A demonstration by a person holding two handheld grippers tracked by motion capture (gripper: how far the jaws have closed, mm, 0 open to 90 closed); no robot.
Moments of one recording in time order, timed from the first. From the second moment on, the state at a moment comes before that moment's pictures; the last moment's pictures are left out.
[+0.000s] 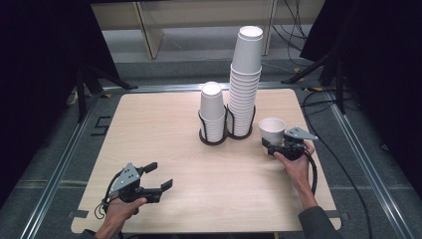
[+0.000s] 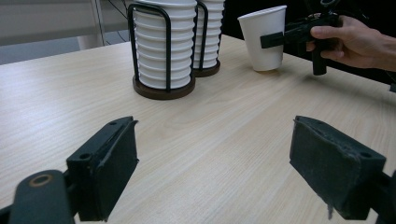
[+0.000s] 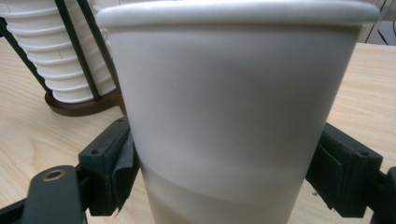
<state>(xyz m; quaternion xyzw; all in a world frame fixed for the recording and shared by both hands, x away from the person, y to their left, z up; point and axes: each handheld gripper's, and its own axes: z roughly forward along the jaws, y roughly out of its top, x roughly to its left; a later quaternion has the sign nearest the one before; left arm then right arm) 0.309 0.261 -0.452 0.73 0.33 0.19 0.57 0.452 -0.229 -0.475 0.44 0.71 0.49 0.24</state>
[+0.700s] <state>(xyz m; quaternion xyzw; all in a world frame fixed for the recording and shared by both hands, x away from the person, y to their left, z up) 0.309 0.261 -0.452 0.73 0.33 0.19 0.57 0.436 -0.231 -0.474 0.45 0.73 0.46 0.23</state>
